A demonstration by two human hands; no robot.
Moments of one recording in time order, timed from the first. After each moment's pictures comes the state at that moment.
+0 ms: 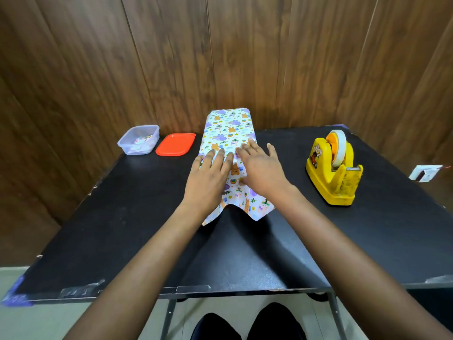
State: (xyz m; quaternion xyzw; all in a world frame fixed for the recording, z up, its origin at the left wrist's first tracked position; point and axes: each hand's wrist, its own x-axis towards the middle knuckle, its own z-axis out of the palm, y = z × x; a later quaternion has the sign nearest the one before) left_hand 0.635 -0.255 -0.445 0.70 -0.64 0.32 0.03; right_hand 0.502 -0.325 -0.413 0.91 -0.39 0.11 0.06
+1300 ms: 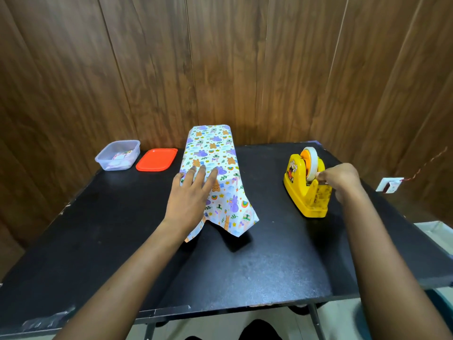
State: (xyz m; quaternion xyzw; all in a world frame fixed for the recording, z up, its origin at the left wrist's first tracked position) left_hand 0.639 -0.263 -0.459 0.67 -0.65 0.36 0.08; right_hand 0.352 -0.393 -0.396 0.50 -0.72 0.33 -0.34
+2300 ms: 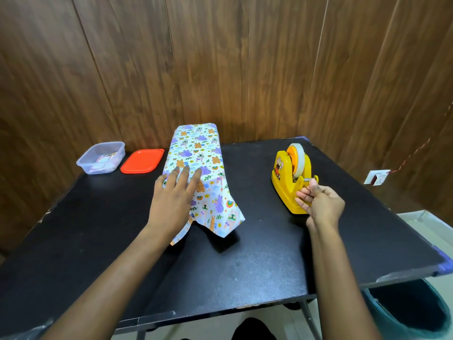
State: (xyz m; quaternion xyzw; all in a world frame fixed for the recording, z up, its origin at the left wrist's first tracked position) left_hand 0.638 -0.264 -0.459 0.67 -0.65 0.35 0.10; right_hand 0.358 -0.351 -0.455 0.27 -0.47 0.66 -0.52
